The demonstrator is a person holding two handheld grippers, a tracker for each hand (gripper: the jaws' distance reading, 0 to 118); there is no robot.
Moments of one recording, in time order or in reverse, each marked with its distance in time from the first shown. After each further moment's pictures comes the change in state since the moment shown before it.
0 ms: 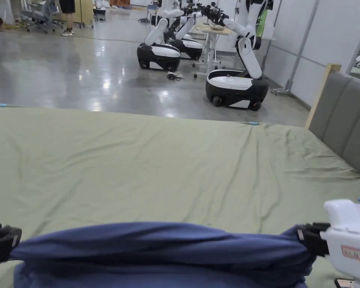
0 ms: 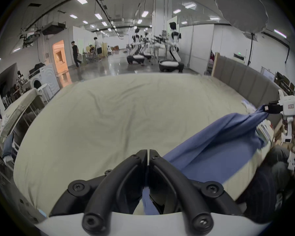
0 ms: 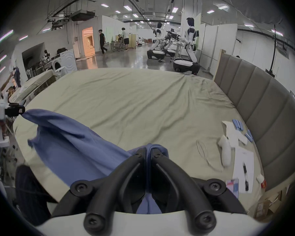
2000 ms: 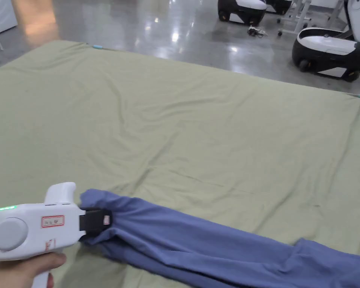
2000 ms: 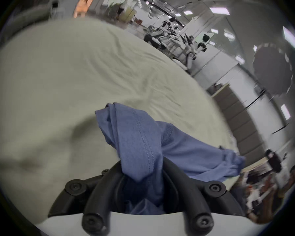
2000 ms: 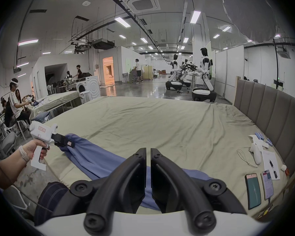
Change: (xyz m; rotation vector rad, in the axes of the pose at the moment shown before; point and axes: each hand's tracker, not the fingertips) left arm -0.126 -0.074 -0.078 -0.082 -0.131 0.472; right arm -0.185 -0.022 0.055 0.338 0.156 -0.012
